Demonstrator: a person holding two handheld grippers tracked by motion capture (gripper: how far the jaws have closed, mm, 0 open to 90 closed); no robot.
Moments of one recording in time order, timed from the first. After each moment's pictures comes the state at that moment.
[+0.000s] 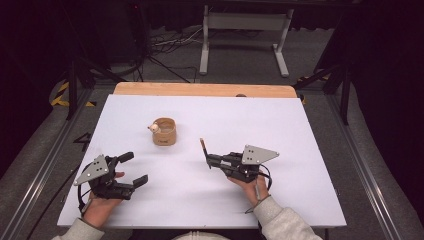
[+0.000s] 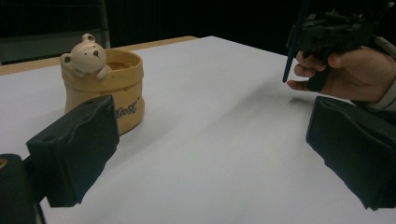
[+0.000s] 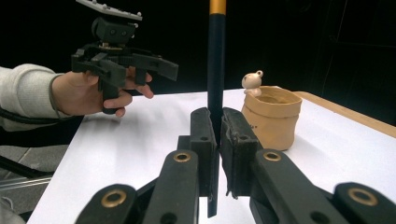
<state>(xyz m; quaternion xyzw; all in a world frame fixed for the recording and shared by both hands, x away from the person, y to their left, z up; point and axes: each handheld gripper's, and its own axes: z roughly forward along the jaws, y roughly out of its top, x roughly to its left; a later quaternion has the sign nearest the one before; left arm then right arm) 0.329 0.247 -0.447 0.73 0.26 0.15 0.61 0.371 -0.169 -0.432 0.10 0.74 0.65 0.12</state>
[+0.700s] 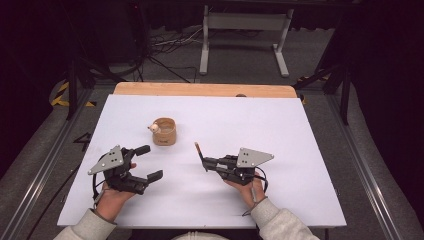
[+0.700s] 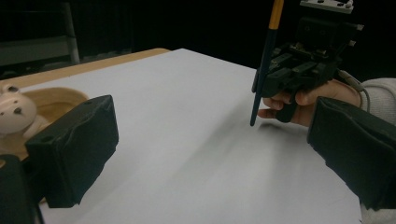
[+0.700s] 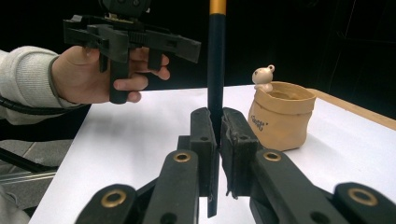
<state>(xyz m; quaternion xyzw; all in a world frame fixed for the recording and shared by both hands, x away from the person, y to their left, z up) 0.344 0.204 -0.419 0.73 0.22 0.11 0.63 0.368 -0.159 -0.438 0.09 0.75 0.65 0.11</state>
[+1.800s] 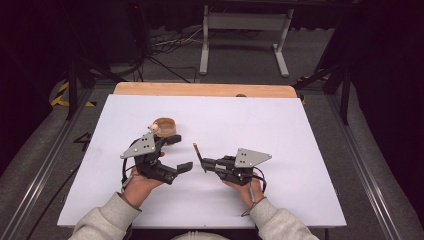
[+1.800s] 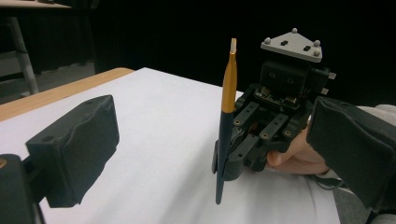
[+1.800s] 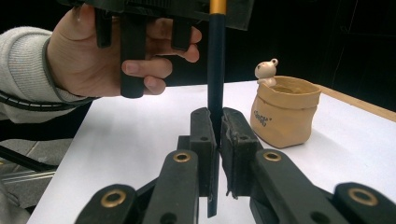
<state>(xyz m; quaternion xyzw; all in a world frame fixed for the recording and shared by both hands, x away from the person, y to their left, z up) 0.366 0.132 -0.391 0.74 0.17 0.07 0.65 0.369 -0.156 -0.442 0.10 0.75 0.64 0.11</state>
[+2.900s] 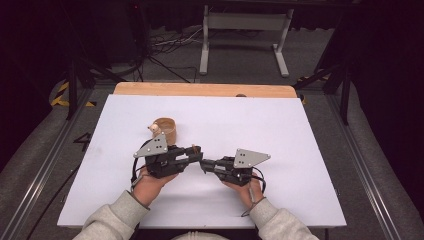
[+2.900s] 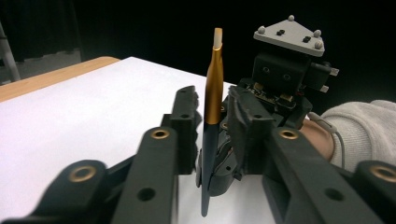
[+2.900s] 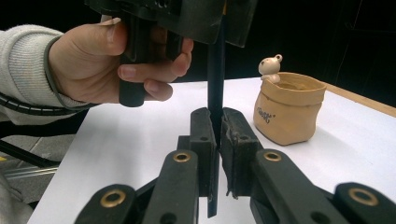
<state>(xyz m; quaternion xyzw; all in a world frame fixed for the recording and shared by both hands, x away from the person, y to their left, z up) 0.366 0.113 -0.395 0.75 0.17 0.05 0.64 0.369 -0.154 -0.444 0.09 0.76 0.64 0.10</state>
